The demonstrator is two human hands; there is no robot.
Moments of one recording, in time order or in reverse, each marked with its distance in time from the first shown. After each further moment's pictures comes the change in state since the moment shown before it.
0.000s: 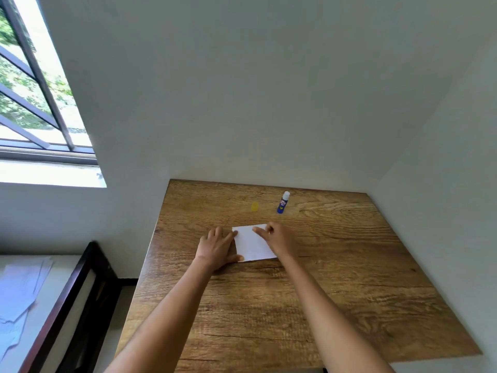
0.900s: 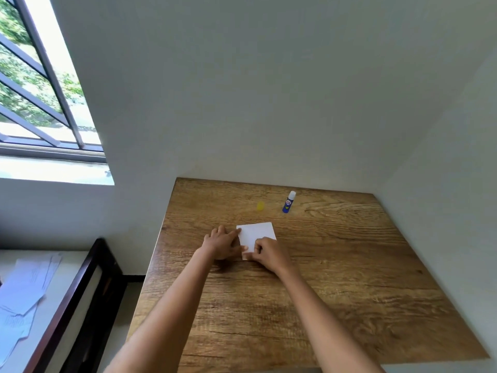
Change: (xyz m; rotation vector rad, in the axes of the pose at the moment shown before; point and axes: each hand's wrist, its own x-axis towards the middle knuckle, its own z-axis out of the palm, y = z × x) left_hand 0.015 -0.011 -0.005 -0.233 -0.191 -0.057; right_hand -0.023 -0.007 0.023 -0.169 -0.301 -0.099
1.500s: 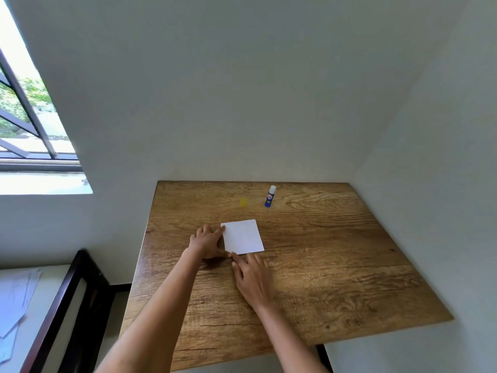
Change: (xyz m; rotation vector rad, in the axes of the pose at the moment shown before) left_hand -0.004 0.004 0.001 0.083 -0.013 -0.012; right_hand -0.074 -0.009 0.055 -0.231 0.455 -0.141
